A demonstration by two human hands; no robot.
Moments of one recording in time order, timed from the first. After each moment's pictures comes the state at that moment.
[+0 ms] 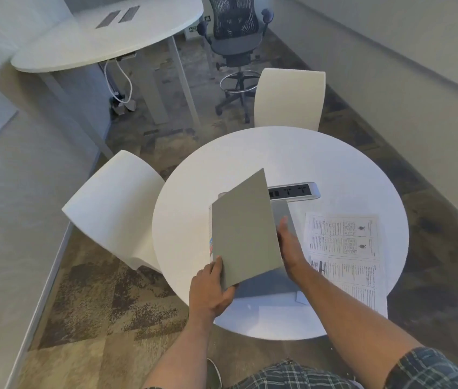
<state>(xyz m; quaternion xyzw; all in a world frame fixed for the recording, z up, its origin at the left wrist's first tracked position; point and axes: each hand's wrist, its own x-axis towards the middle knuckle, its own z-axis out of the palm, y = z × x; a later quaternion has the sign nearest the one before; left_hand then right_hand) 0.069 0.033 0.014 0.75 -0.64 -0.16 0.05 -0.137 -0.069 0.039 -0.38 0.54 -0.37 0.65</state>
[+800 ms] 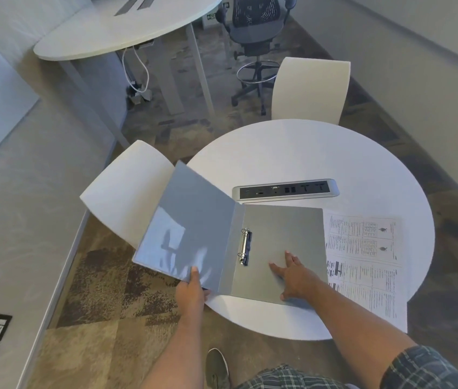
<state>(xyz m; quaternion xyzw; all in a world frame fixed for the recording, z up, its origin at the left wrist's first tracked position) 0.111 0.049 0.000 0.81 -0.10 -0.37 0.44 -0.141 -0.050 -0.034 -0.80 0.50 0.22 0.25</state>
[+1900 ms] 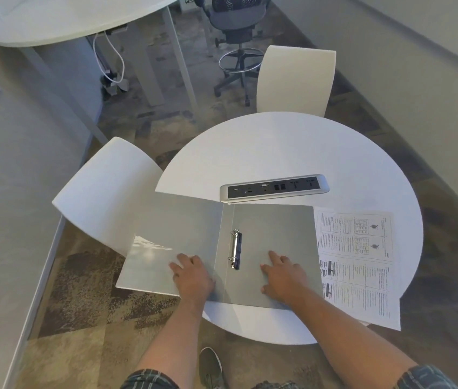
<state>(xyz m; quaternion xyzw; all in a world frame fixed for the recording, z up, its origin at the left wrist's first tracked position) 0.117 -0.020 -0.030 0.84 -0.50 -0.16 -0.13 -0.117 -0.048 -0.020 -0.80 0.53 0.19 0.19</state>
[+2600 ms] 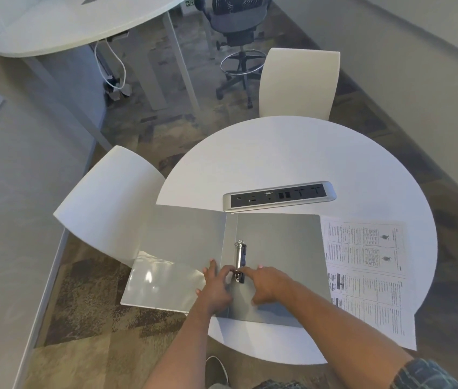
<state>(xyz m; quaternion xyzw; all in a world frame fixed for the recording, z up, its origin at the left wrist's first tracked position) 0.104 -0.033 -0.032 0.73 -0.53 -0.42 0.03 -0.073 -0.084 0.004 -0.80 0.46 0.20 0.34</state>
